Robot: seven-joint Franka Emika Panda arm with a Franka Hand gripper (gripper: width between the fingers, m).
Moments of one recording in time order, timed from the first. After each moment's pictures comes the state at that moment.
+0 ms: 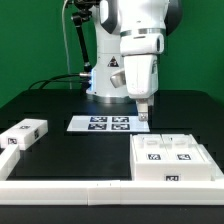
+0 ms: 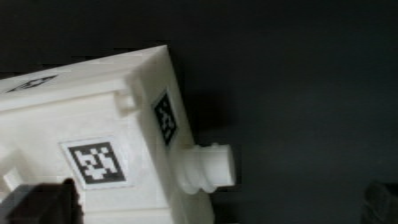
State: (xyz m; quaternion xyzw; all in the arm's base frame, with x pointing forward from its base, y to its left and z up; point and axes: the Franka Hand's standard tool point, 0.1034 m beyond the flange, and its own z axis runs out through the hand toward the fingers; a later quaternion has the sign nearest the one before) arm 0.486 0.055 0.080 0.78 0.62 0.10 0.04
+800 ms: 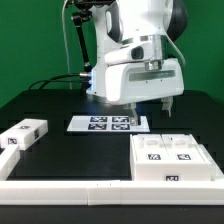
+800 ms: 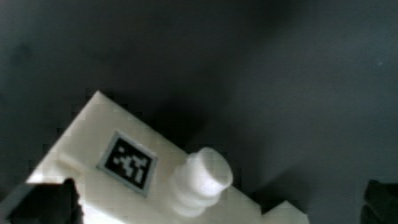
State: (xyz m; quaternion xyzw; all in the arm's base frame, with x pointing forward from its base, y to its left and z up) arm 0.473 0.065 0.065 0.93 0.34 0.13 -0.01
